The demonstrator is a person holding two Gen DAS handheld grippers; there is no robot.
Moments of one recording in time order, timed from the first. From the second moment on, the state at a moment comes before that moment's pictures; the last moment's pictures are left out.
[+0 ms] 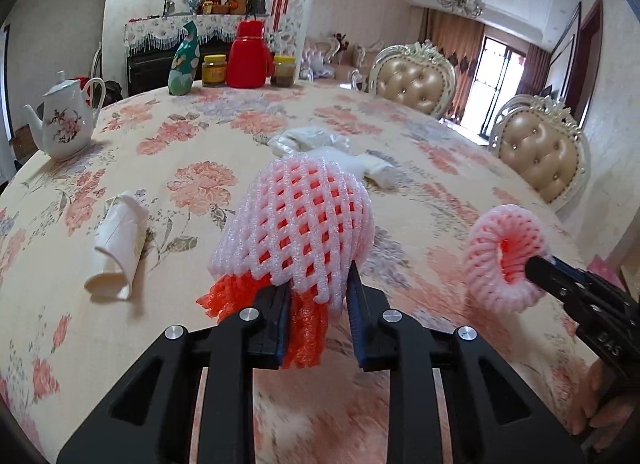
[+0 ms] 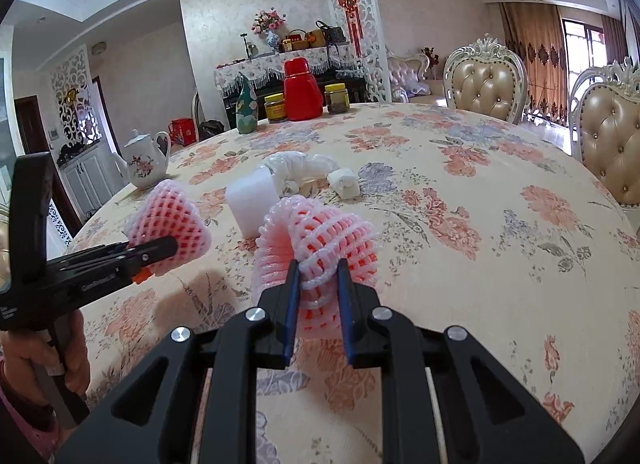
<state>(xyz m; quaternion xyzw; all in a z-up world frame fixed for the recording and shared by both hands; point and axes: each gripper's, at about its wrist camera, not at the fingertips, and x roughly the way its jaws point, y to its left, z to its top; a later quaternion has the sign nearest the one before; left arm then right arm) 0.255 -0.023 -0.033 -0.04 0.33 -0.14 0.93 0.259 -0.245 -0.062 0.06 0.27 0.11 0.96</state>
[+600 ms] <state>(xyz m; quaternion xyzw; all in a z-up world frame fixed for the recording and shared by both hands) 0.198 -0.075 -0.018 -0.03 0.27 -0.17 0.95 0.219 -0.289 -0.058 0.08 0.24 0.08 0.96</state>
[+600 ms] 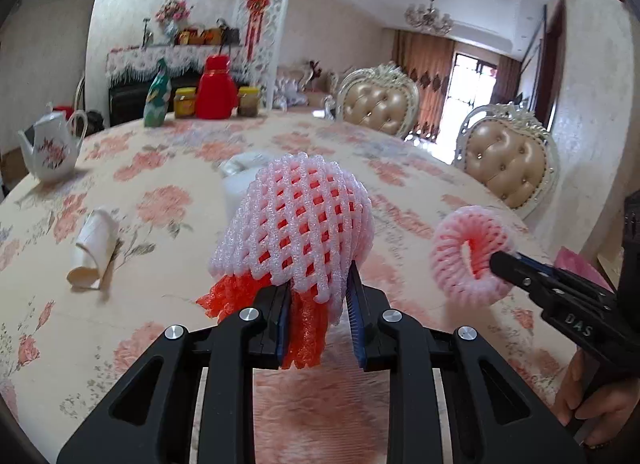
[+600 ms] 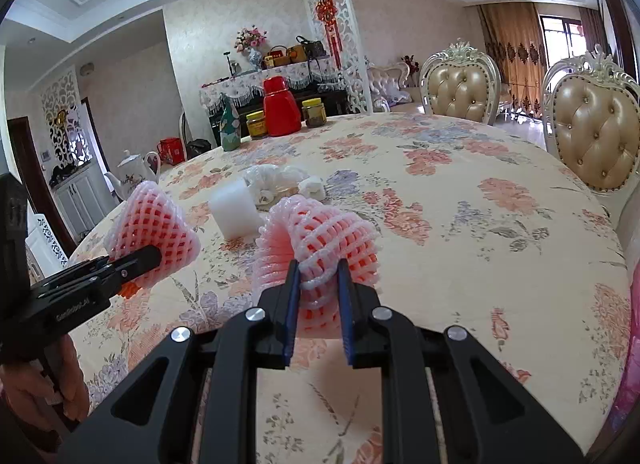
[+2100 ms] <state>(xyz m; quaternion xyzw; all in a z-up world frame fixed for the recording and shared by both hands) 0.159 -0.345 -0.022 0.06 0.22 -0.41 0.88 0.107 -0.508 -0.071 0.13 0.20 -0.15 0.96</state>
